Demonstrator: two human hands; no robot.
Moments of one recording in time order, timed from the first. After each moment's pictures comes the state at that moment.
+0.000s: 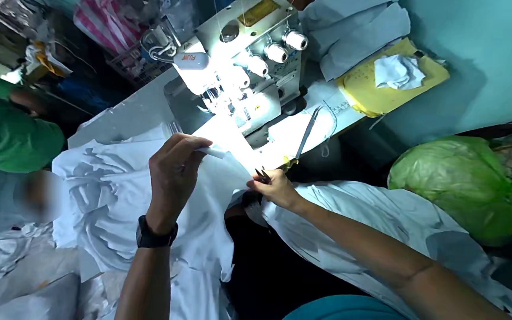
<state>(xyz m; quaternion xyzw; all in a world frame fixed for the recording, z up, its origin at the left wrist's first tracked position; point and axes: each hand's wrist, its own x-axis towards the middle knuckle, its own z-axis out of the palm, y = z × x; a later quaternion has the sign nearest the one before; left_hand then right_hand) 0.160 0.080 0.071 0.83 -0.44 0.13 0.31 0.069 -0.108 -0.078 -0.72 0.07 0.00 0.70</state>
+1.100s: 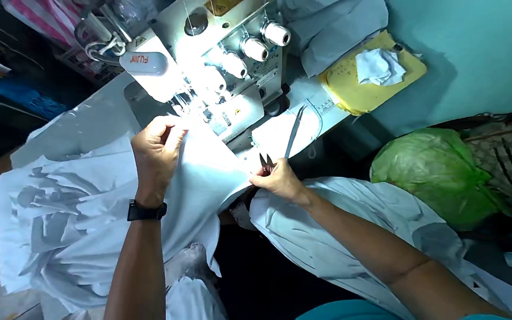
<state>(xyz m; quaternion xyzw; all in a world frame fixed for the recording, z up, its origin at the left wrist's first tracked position) 0.229 0.053 0.027 0.83 -0.39 0.08 0.39 0.083 -0.143 -0.084 -0.66 0.14 -0.05 0.74</state>
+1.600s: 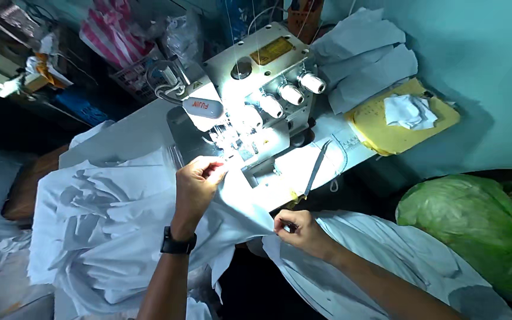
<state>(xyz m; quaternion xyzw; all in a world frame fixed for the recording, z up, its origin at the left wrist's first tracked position) 0.215 0.046 0.021 0.87 -0.28 0.05 0.39 0.047 -0.142 -0.099 -0.78 -0.07 -0.10 0.62</state>
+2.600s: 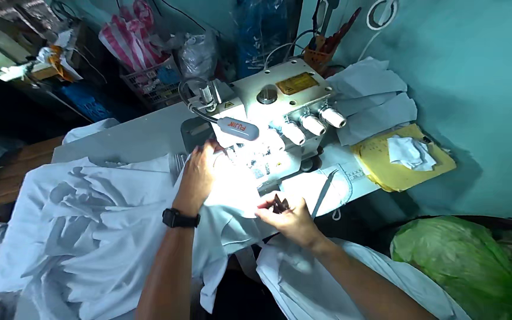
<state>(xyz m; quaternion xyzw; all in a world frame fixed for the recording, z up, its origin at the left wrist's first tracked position) 0.262 0.044 0.017 0.92 -0.29 0.07 0.27 0.130 -0.132 -0.043 -0.71 -0.06 -0.19 0.68</state>
